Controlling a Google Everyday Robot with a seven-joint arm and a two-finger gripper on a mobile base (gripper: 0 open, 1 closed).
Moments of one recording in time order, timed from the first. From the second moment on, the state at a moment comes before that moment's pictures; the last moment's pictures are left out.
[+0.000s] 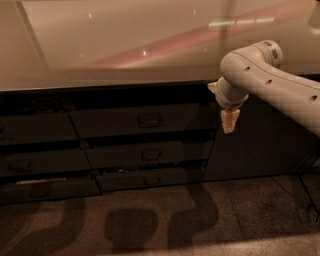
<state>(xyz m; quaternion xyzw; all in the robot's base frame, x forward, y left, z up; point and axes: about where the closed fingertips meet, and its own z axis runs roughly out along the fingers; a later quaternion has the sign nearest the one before) 0.692 -0.227 0.748 -0.76 0.60 -0.19 0.15</state>
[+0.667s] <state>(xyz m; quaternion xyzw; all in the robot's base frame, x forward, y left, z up) 0.729 -0.261 0.717 -0.73 0.64 -0.21 0.08</state>
